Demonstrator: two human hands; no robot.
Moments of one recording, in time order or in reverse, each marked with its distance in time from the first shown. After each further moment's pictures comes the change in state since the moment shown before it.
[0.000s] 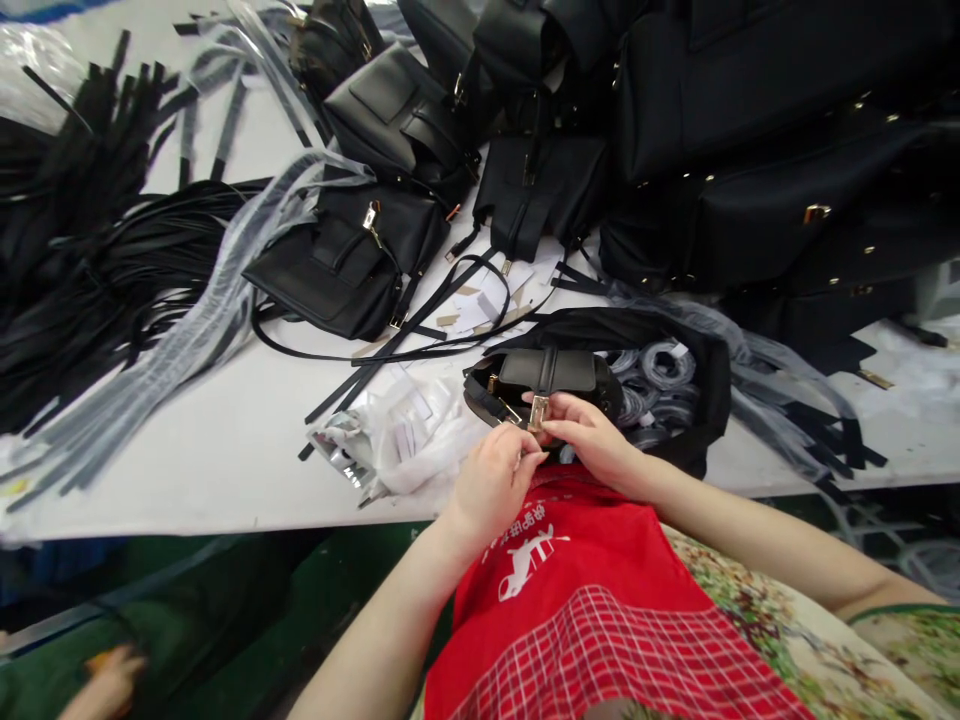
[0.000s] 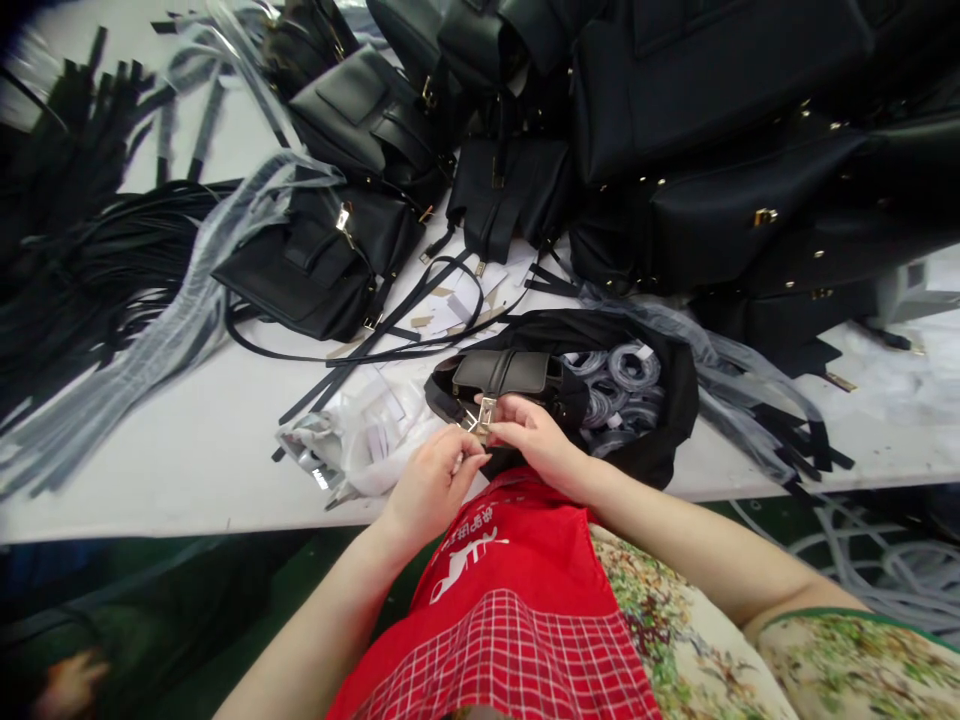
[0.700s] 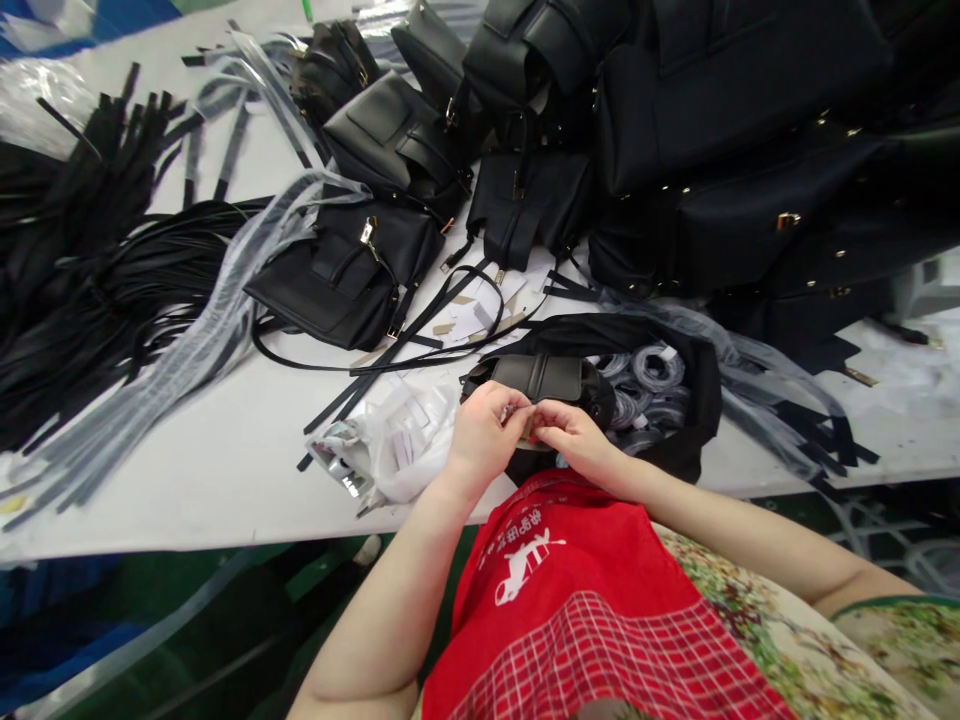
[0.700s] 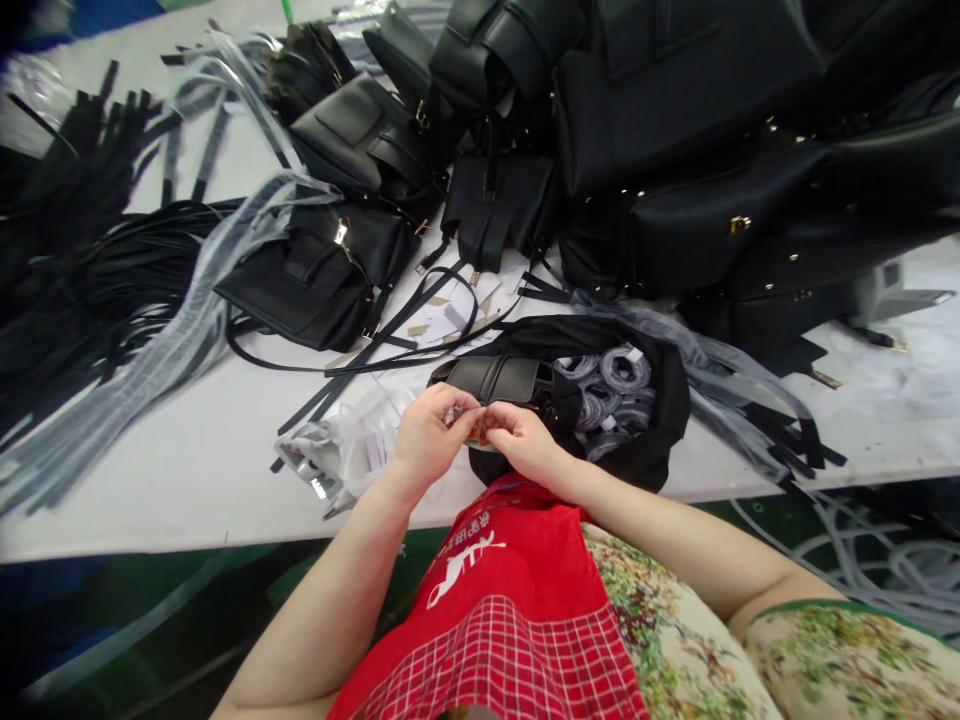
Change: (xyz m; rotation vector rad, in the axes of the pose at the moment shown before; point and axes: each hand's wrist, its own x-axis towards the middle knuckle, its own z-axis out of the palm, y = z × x) left_hand 0.050 -0.008 -0.005 0.056 0.176 -0.020; right_hand 0.005 0.007 -0.004 -0.114 0.016 -0.118
